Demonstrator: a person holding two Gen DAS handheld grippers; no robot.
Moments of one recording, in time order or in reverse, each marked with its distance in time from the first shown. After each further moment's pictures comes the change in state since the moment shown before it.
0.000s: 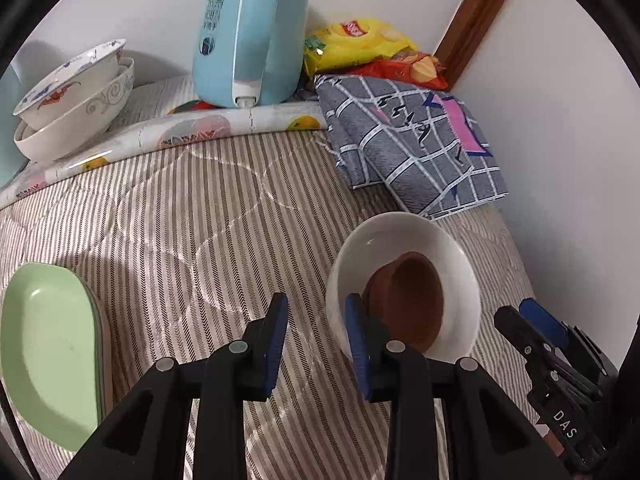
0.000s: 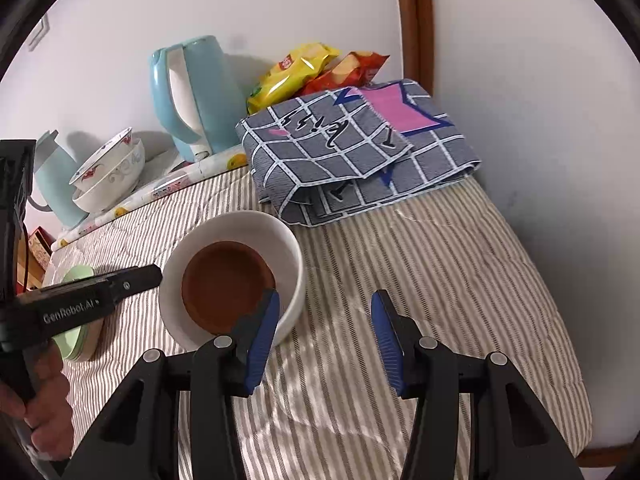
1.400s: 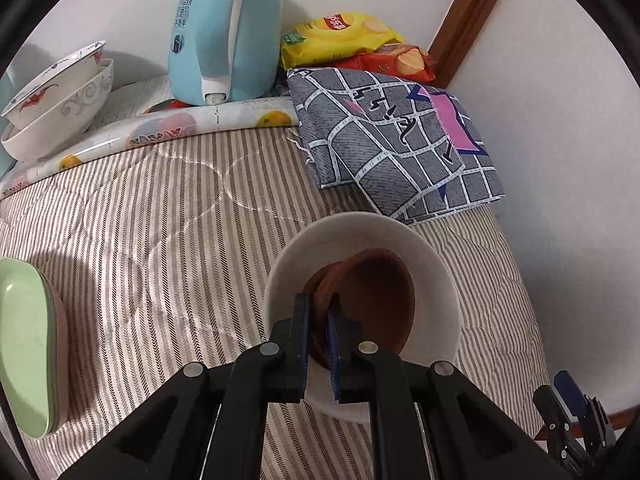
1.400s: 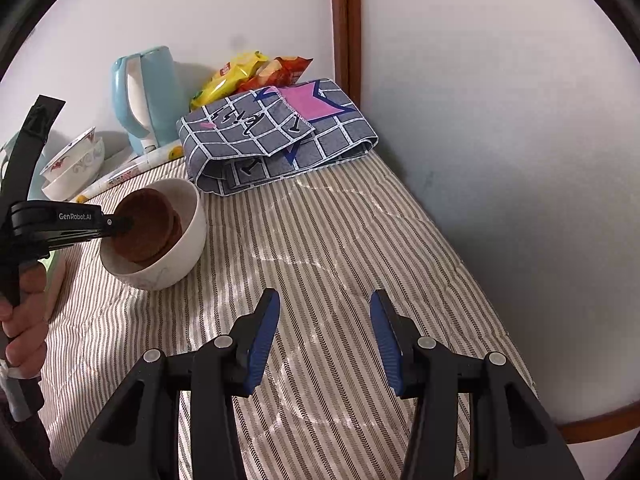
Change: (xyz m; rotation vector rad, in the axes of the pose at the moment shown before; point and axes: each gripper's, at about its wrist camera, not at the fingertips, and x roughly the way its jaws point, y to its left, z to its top) left arm 0.020 -0.036 -0.003 -0.013 -0.023 0.003; right arm -0.048 -0.065 -0.057 0.028 -0.053 -0.161
